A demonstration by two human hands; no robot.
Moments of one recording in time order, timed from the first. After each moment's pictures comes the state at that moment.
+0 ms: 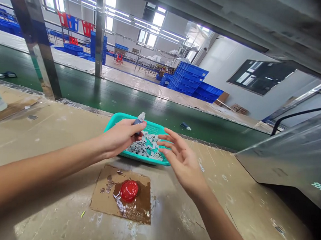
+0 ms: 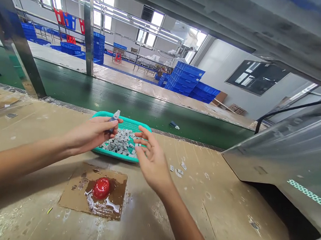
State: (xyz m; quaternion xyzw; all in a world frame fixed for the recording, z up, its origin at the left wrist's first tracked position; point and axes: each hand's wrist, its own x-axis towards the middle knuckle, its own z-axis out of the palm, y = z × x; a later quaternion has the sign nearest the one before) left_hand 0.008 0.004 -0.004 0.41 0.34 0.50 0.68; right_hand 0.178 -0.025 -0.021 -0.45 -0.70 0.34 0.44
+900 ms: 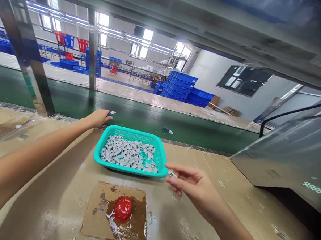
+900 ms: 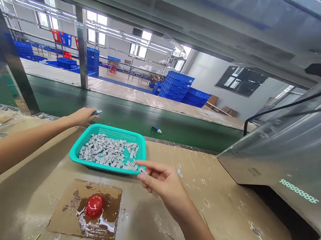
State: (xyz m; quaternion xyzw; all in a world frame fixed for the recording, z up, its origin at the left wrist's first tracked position) left_hand -0.076 0.155 -0.036 0.78 0.61 0.16 0.03; right_hand 0.221 -0.042 -0.007 -0.51 -0.58 0.50 0.39
